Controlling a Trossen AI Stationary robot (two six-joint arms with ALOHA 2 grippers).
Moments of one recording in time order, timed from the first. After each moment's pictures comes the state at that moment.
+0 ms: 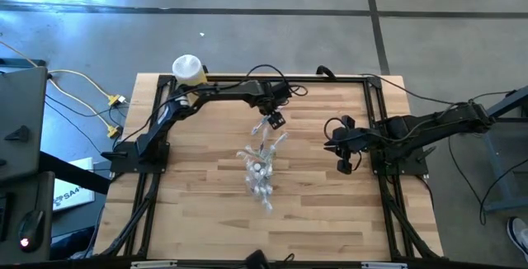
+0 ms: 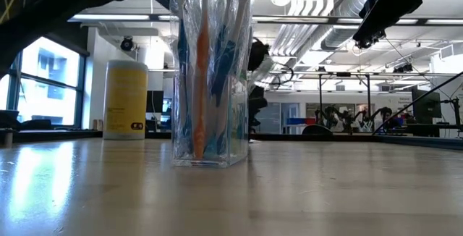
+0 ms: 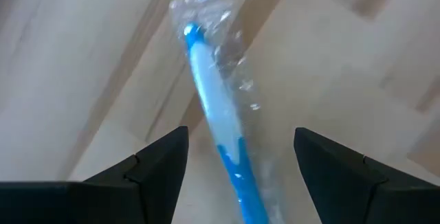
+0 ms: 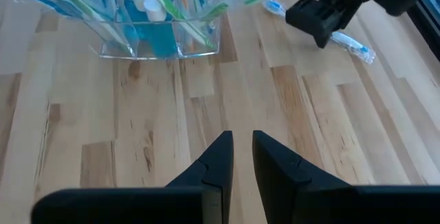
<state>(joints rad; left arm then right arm) 0.38 2.25 1.82 -0.75 -0.12 -0.18 0.20 0.92 0.80 -0.71 0.28 0.29</state>
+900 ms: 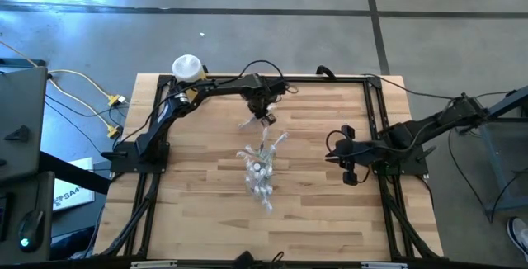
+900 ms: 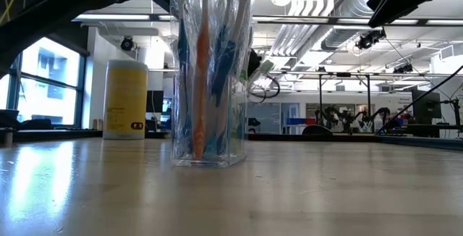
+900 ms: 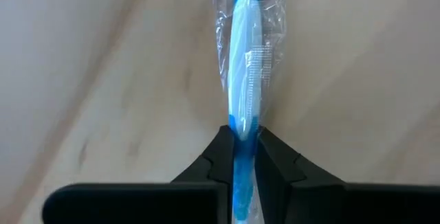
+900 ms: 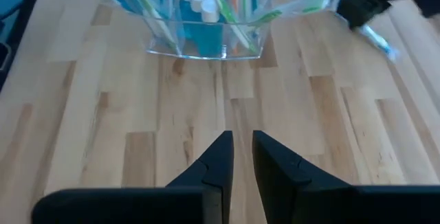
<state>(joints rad) 0.43 2.26 1.85 -1.00 -0.05 -0.21 0.38 0.92 0.80 -0.69 0.32 0.35</state>
